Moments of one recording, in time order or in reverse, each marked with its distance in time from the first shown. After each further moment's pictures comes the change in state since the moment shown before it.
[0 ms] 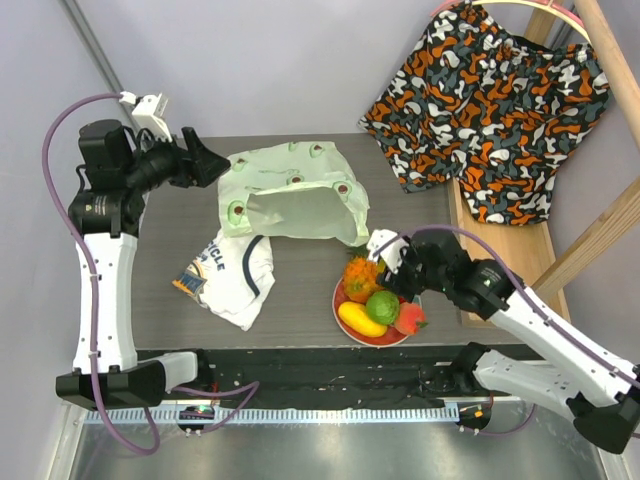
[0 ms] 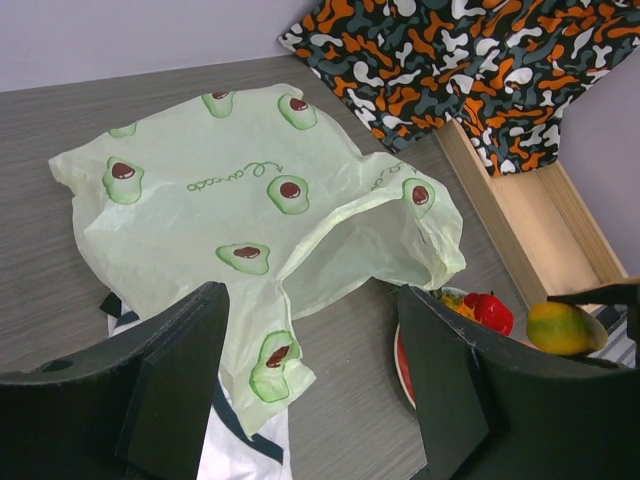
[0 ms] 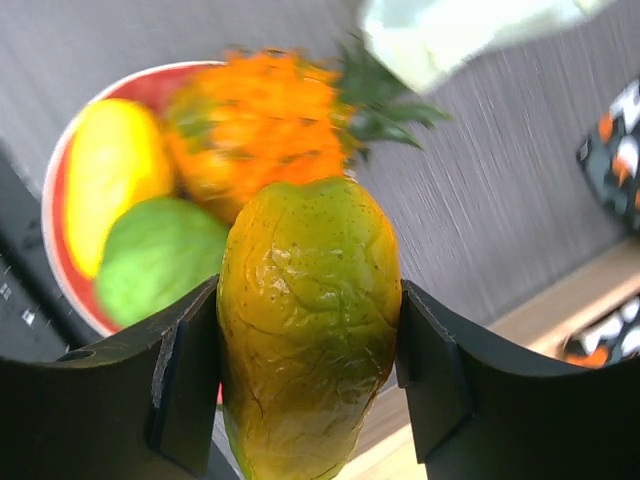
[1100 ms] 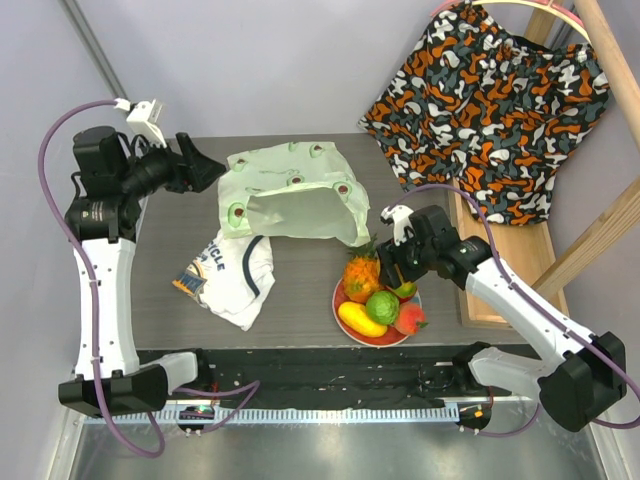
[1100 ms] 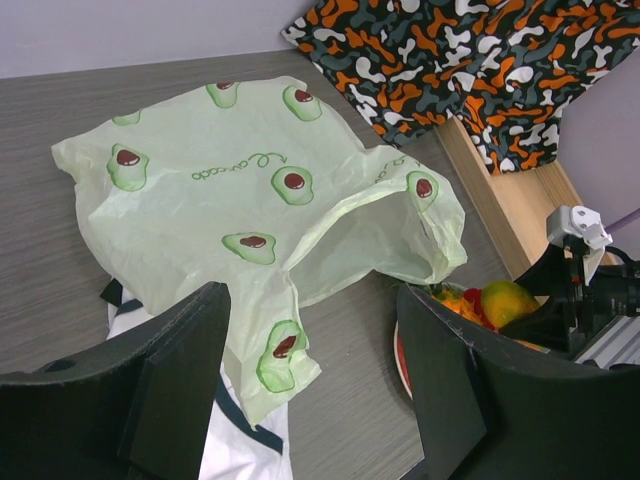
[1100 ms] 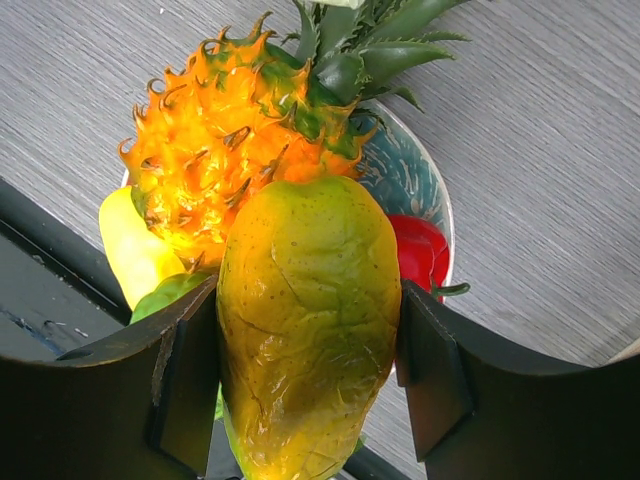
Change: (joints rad) left arm 0.049 -0.028 -0.040 0.000 0.040 0.004; right arm -0.294 0.238 -0.034 0.093 -0.196 0.473
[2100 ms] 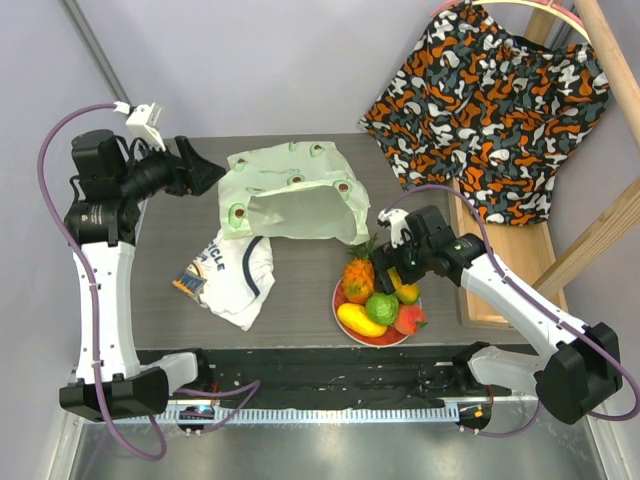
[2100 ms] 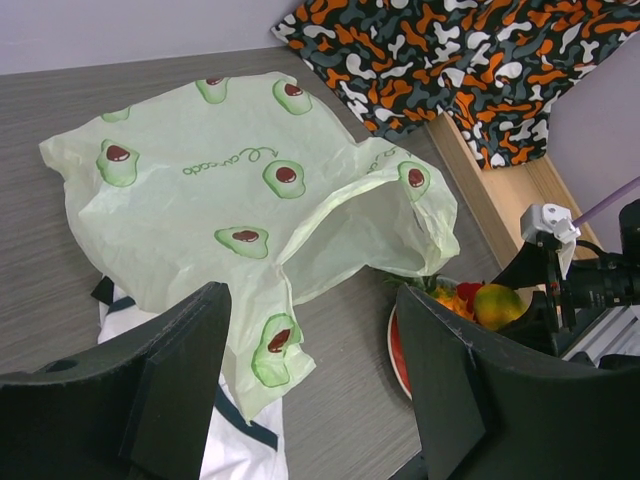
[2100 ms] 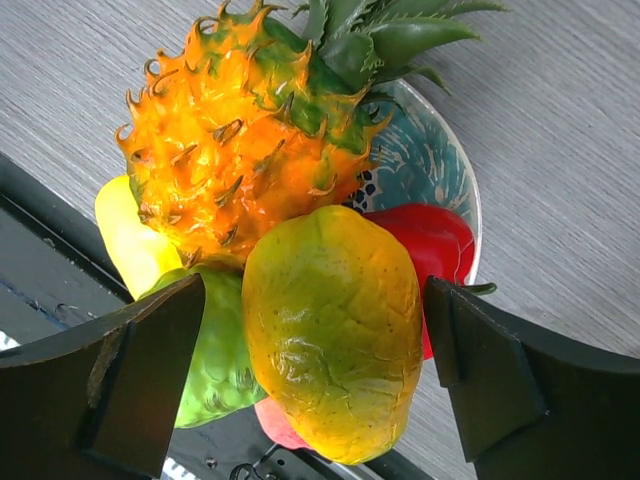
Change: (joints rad) left arm 0.011 -0.020 -0.021 0.001 0.030 0.000; right arm 0.000 0.045 0.000 -0.018 -0.041 0.011
